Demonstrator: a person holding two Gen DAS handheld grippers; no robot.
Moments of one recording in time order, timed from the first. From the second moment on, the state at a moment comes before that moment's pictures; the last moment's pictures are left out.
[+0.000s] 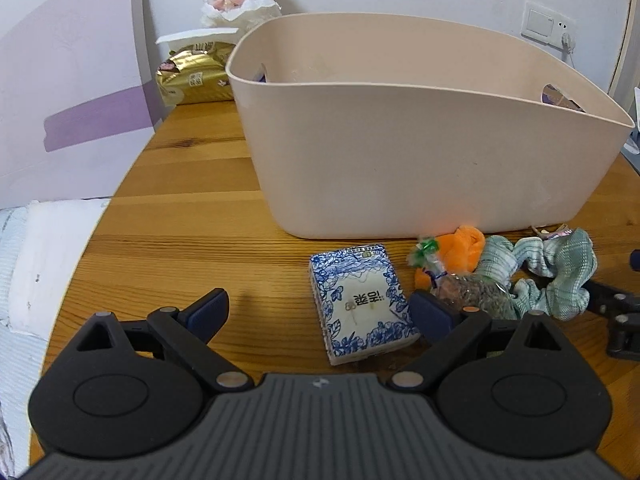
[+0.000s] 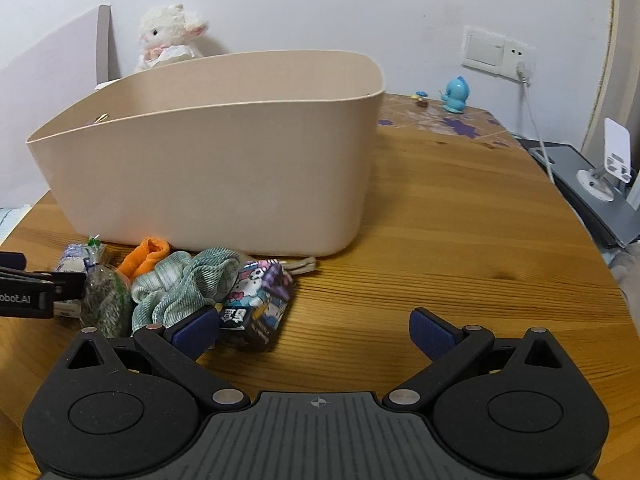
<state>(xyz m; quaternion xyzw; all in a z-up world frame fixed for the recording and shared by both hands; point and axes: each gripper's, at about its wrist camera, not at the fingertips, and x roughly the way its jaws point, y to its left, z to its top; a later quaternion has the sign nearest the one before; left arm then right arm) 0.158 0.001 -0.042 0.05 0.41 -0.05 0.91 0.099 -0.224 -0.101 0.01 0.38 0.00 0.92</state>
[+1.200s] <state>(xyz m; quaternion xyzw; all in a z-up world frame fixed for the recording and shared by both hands) 0.135 0.009 -0.048 0.03 0.41 -0.07 0.91 0.069 -0.223 -0.094 0.02 0.37 0.00 0.93</state>
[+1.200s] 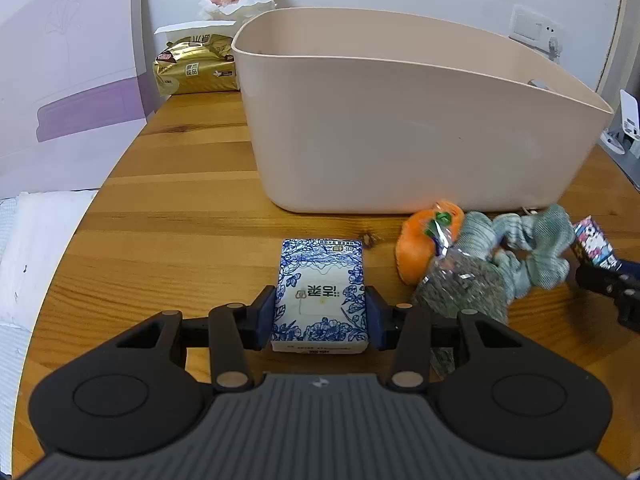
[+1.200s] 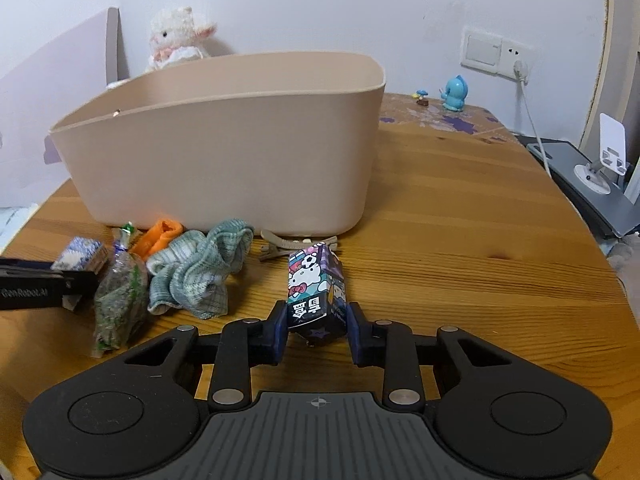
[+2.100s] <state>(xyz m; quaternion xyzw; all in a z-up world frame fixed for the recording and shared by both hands) 0.106 0.013 0.059 0.04 0.29 -0.08 0.95 0.036 -0.218 0.013 0.02 0.23 0.03 0.97</state>
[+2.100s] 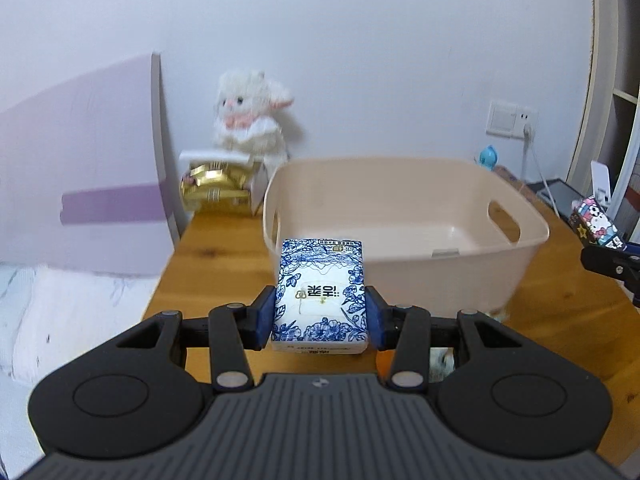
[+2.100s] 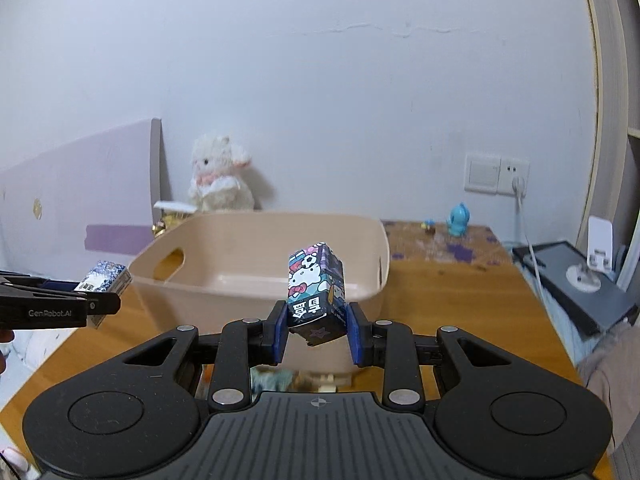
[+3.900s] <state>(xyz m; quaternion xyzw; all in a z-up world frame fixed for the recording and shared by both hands) 0.191 -0.028 0.047 0.06 0.33 -0.05 0.94 0.111 -0.235 0.001 0.01 0.28 0.01 0.96</state>
